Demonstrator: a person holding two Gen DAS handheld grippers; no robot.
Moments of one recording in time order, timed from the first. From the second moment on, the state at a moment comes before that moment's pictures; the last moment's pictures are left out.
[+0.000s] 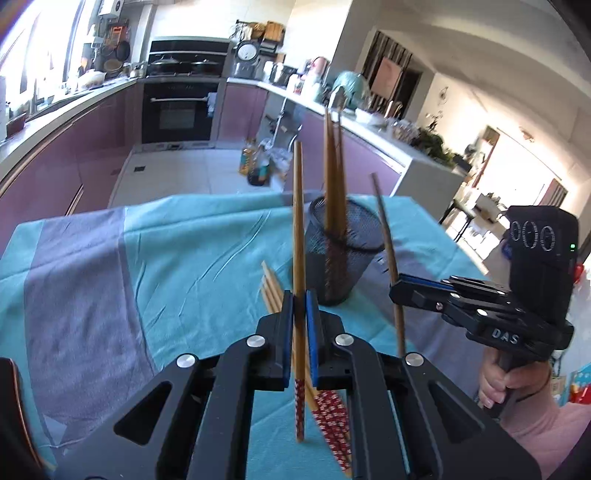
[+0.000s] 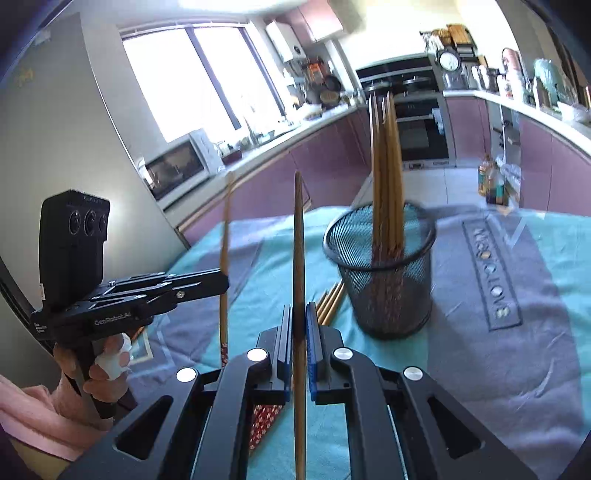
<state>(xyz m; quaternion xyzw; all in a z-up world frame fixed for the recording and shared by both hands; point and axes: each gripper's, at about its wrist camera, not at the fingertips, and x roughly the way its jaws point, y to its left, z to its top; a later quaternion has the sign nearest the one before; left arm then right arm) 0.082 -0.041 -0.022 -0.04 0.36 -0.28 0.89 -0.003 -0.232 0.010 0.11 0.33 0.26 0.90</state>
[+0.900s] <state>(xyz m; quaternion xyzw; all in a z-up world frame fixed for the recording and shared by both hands) 0.121 -0.094 0.099 -0.05 0.23 -0.31 0.92 0.051 -0.278 0.112 0.08 0.21 0.22 0.95</state>
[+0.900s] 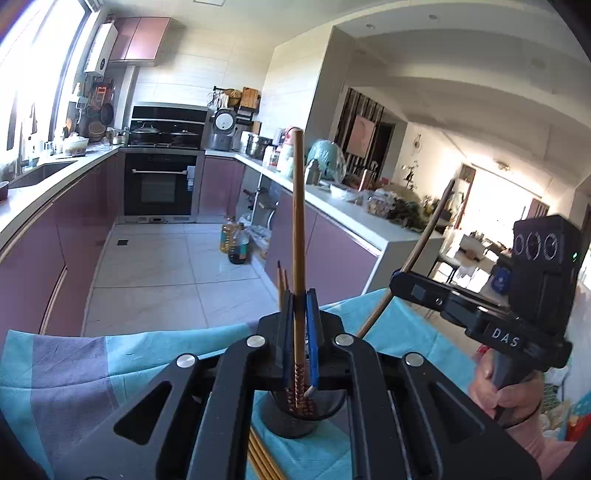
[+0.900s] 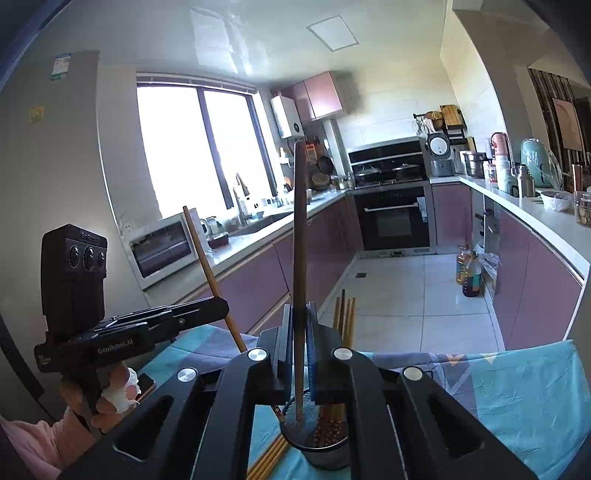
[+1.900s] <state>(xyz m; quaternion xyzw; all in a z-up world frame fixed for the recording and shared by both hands) 0.186 -0.124 0.003 0.01 0.37 -0.29 0.88 0.105 -0.256 0.045 0.06 0.34 0.19 0.92</state>
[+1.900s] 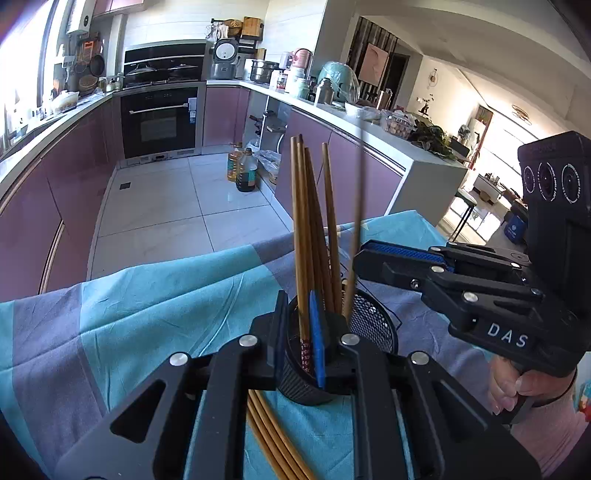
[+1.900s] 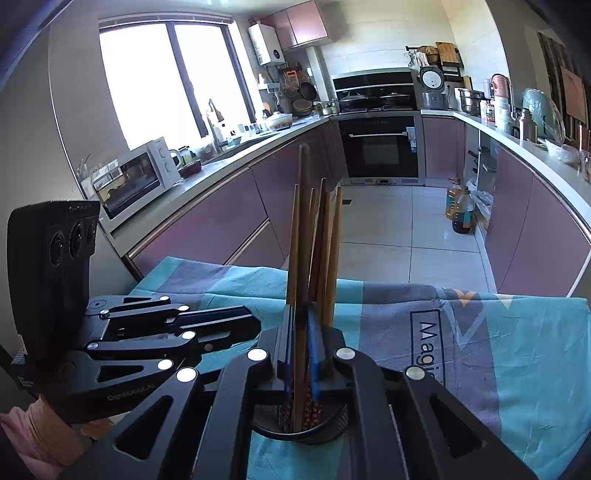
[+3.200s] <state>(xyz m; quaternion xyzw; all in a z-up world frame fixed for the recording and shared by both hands) 0.074 -0.055 -0.089 0.03 0.40 -0.23 0.89 0.021 -0.202 -0.049 0.06 0.41 0.26 0.87</state>
